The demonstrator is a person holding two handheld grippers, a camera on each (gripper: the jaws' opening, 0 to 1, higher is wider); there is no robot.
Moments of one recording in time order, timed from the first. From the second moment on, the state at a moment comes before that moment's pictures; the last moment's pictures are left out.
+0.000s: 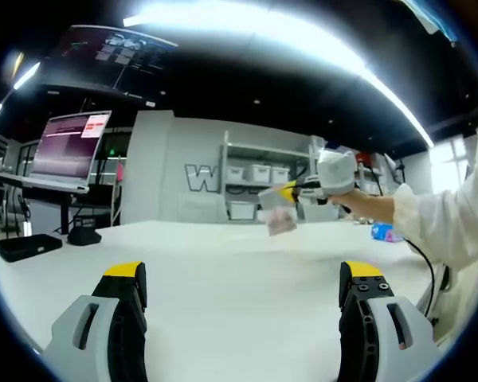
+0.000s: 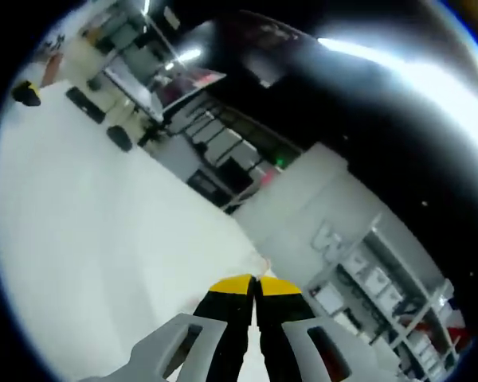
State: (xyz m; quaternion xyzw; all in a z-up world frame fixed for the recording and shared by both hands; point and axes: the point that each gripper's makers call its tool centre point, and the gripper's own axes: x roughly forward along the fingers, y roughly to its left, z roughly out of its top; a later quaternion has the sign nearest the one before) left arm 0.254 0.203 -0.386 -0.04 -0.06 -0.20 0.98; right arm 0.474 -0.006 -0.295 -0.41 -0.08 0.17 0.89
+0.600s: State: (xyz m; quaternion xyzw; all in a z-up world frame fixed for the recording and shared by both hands) left arm 0.252 0.199 -0.387 -0.03 -0.06 -0.20 0.98; right arm 0.466 -0.029 -0.291 -0.24 -0.06 0.19 0.95
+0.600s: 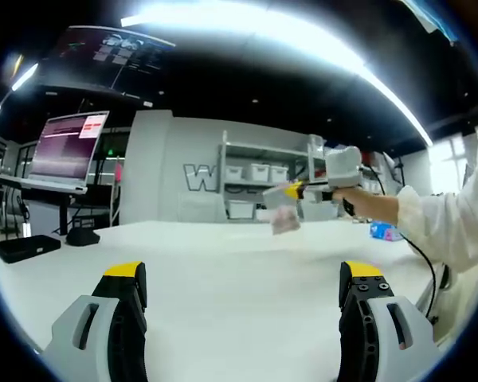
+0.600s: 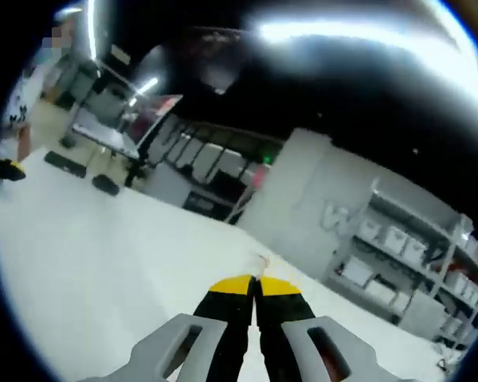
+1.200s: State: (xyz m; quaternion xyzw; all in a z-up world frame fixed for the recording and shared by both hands) left arm 0.249 0.196 -0.391 -0.03 -0.06 -0.20 0.98; right arm 0.456 -0.035 -0.295 -0.09 -0.03 0.22 0.97
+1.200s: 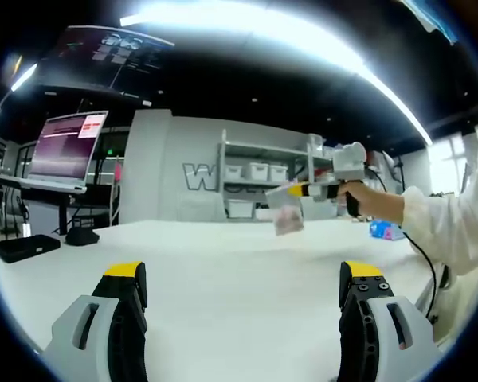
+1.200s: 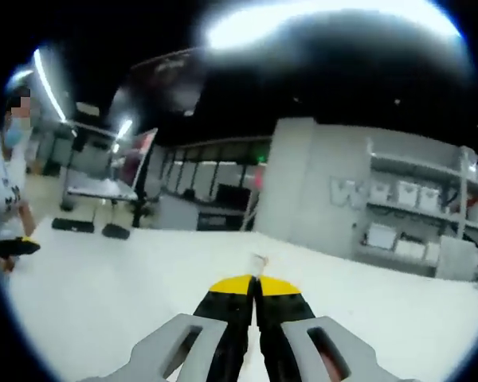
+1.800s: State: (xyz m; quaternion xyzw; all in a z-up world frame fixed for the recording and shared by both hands) left arm 0.250 0.196 -0.389 -0.03 -0.06 -0.21 0.98; right arm 0.446 -0.034 -0.292 -0.07 -0.02 0.23 0.97
